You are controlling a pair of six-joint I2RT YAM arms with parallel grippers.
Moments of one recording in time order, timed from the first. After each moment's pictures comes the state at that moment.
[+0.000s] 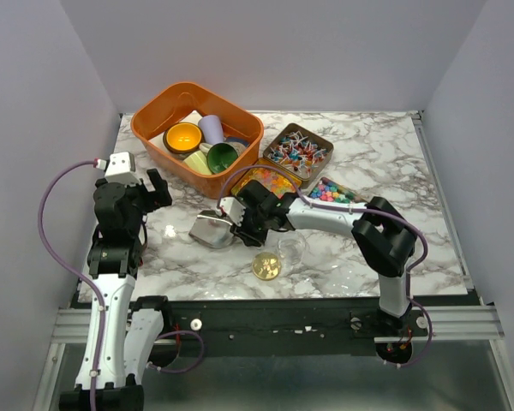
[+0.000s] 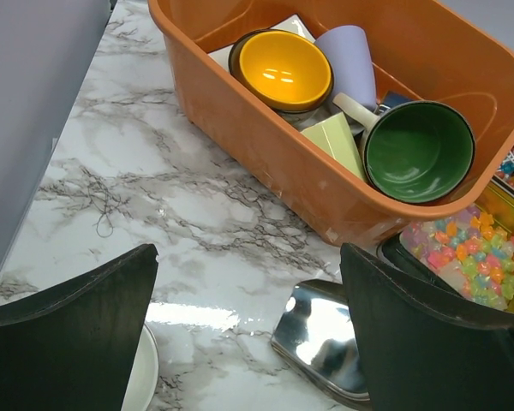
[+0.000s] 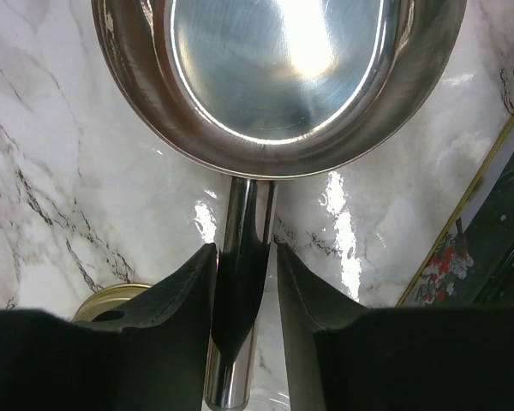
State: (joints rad) left arm 0.04 0.68 0.79 -0.34 -0.02 -0.18; right arm 0.94 1.95 1.34 -0.38 -0.26 -0.34
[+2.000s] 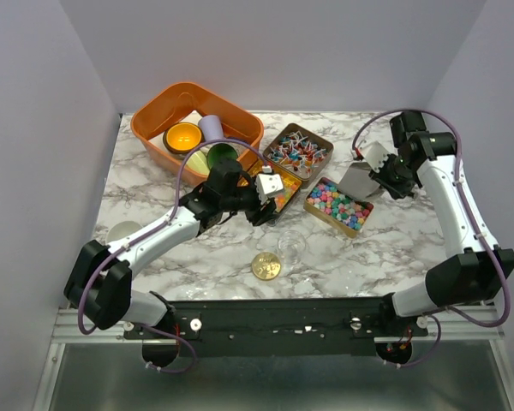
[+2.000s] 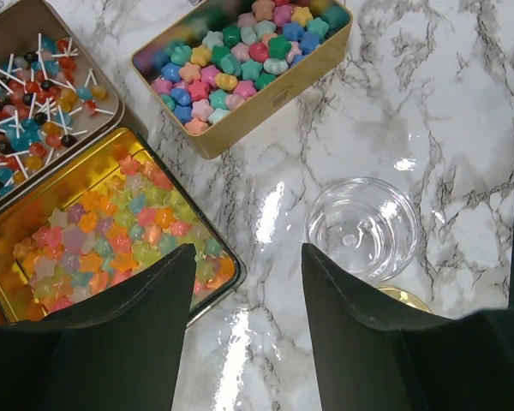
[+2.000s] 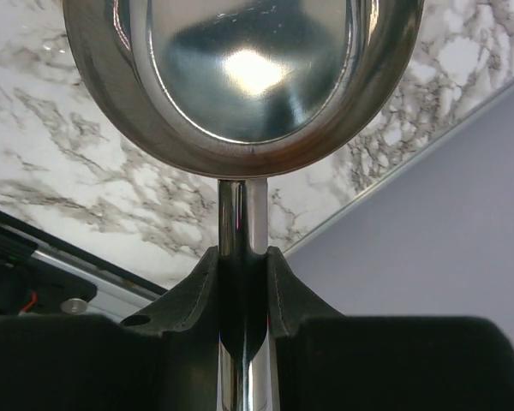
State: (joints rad) left arm -0.65 1.38 0.94 -0.05 0.57 0.38; right arm 0.10 1.46 1.55 -1.33 0.04 -0.85
